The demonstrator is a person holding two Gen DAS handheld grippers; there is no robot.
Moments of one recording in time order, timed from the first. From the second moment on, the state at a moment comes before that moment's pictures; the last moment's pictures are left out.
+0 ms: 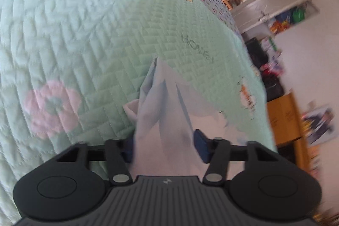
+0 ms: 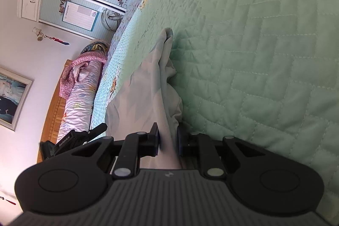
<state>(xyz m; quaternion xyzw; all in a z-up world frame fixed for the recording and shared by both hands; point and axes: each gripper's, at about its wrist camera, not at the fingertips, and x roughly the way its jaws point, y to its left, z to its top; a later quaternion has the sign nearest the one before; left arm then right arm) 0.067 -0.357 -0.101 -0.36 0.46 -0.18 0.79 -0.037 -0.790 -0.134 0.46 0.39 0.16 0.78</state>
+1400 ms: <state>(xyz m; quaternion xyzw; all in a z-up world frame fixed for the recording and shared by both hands) 0.049 -0.368 -0.105 -0.36 0.39 -0.24 0.81 0.030 -0.805 -0.144 0.54 0.34 0.13 0.76</state>
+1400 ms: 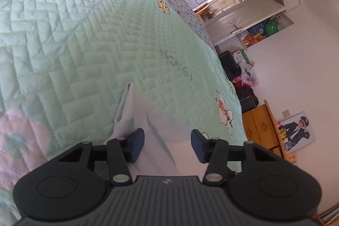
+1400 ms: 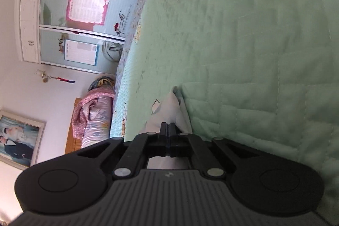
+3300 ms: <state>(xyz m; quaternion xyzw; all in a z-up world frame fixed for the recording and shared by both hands) 0.068 -0.390 -0.066 -0.37 0.44 -0.15 0.81 -0.081 -0.709 -0.054 0.33 0.40 0.10 0.85</state>
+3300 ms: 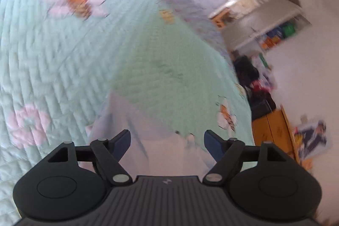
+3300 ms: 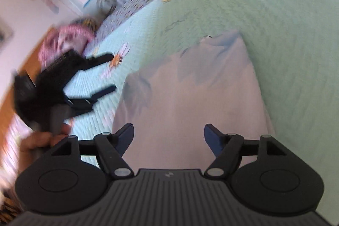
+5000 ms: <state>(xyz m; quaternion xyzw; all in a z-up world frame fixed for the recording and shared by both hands) -0.001 -0.454 0.032 0.04 0.61 -0.04 0.79 -0.010 -0.618 0.032 0.00 0.60 0.00 0.80</state>
